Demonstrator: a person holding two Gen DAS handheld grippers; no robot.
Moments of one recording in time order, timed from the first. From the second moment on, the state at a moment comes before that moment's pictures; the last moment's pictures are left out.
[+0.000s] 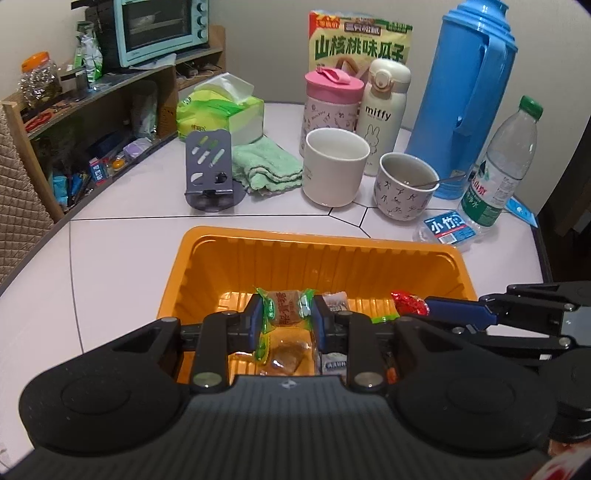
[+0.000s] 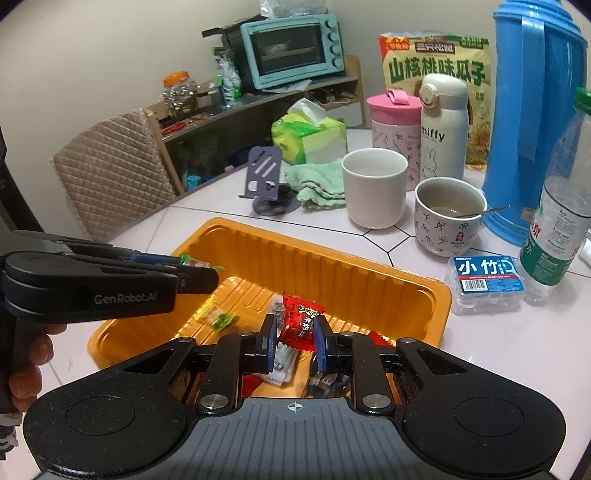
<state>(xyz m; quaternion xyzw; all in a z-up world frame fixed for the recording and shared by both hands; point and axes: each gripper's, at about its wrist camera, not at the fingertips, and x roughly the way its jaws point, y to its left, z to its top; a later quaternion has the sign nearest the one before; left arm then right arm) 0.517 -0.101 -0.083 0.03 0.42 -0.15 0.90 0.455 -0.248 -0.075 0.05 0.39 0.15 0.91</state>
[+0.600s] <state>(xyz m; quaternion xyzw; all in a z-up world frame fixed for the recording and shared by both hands) 0.546 -0.100 -0.105 0.02 0.43 -0.15 0.89 0.477 -0.252 -0.091 0.06 0.41 0.13 0.90</state>
